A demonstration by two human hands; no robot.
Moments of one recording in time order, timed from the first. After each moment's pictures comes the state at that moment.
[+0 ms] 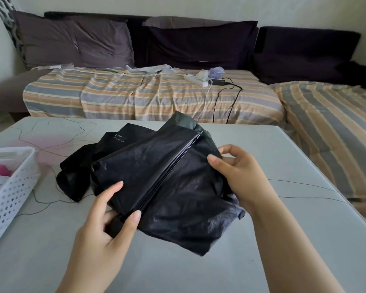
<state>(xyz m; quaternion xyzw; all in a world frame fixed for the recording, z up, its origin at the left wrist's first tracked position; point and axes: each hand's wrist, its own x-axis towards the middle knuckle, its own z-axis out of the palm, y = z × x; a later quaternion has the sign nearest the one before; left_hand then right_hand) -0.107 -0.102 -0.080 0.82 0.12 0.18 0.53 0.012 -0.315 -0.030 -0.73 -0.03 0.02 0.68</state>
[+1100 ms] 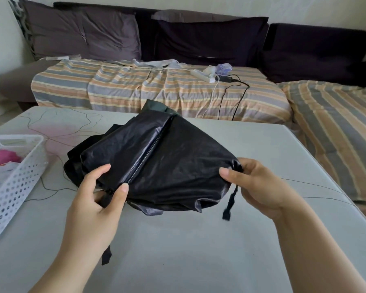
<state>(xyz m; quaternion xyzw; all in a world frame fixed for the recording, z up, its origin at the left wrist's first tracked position) -0.095 -0.083 -0.073 0.81 0.17 0.23 0.52 0.004 -0.343 -0.035 -0.70 -0.16 0.19 0.67</state>
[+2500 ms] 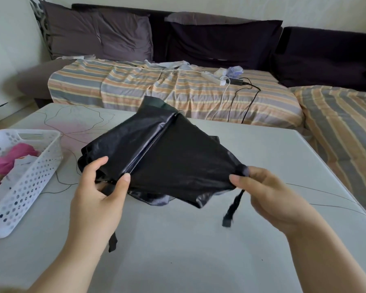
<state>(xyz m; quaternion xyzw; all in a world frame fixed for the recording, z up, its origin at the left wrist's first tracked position) -0.089 -0.074 -0.071 0.77 0.23 0.26 0.53 -0.014 -0.331 -0.028 -0.72 -0.17 0.21 0.64</state>
